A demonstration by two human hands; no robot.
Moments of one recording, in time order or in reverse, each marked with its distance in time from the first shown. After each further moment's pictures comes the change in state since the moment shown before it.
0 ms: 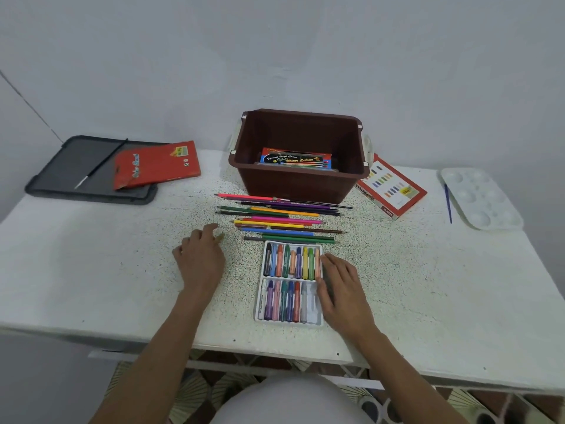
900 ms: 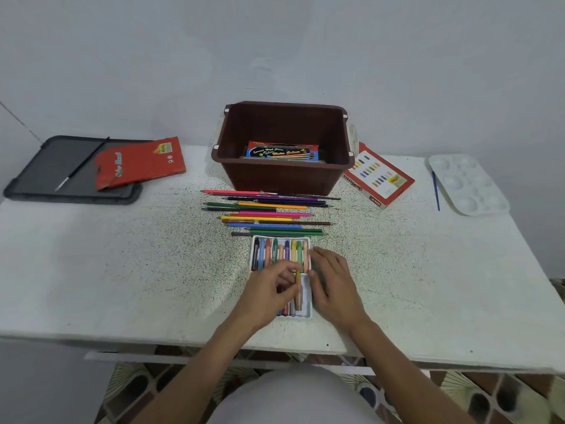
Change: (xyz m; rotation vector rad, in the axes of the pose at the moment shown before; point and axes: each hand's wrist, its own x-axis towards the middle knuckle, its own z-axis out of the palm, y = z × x) left_hand -0.090 0.088 -0.010 -0.680 -0.651 0.258; right_hand 0.001 0.004 -0.004 0.139 -0.006 0.019
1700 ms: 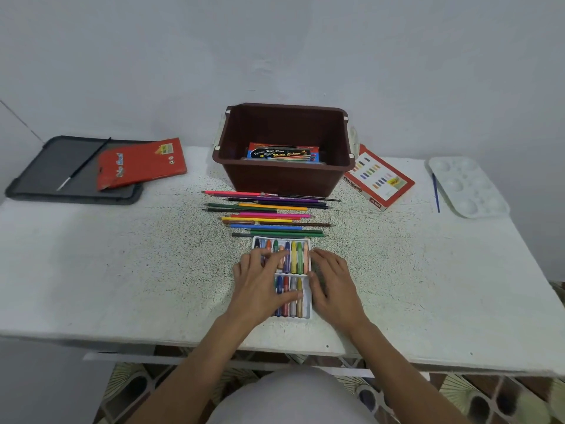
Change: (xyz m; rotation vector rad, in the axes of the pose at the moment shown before) left_hand 0.012 -0.031 0.002 0.621 0.145 0.043; right_hand -0.001 0.000 0.001 -0.001 0.002 0.011
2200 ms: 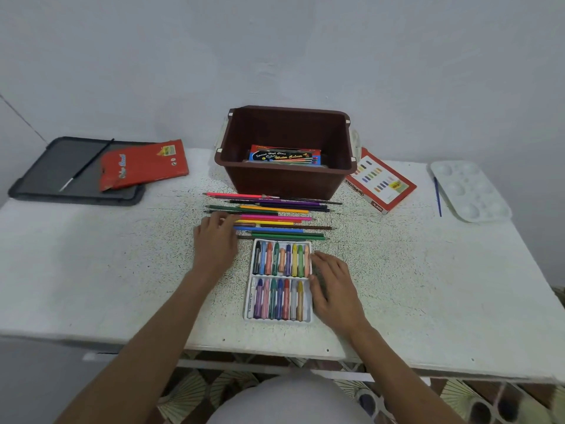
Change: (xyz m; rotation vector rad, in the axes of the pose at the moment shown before) left_hand 0.067 -0.072 -0.039 0.166 0.279 -0.125; right_hand 0.000 -0.001 0.000 -0.021 -0.002 -0.001
